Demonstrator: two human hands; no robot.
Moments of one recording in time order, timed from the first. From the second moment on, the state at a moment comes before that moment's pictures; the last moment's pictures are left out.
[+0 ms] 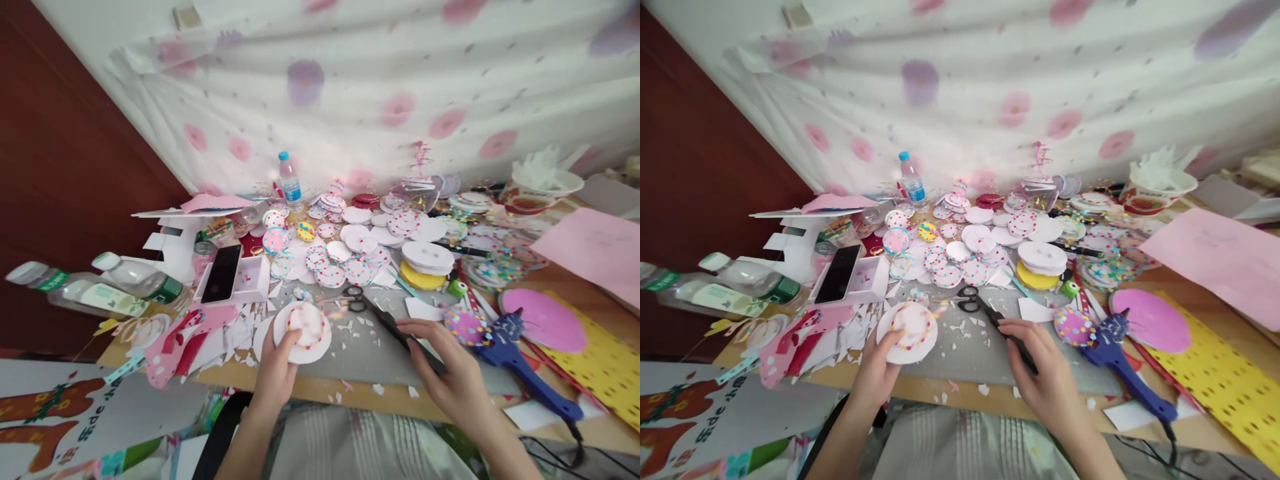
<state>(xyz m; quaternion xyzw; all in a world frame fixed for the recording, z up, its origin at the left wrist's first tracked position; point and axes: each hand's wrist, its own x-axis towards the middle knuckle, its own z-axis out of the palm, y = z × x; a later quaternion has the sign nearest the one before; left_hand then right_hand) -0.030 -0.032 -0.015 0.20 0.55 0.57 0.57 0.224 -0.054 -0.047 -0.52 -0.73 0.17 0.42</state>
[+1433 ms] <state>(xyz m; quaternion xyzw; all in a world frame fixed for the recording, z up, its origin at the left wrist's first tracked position) -0.012 -0.013 -0.049 0.42 0.62 0.48 0.46 0.175 -0.086 -0.037 -0.51 -0.72 0.40 0.26</state>
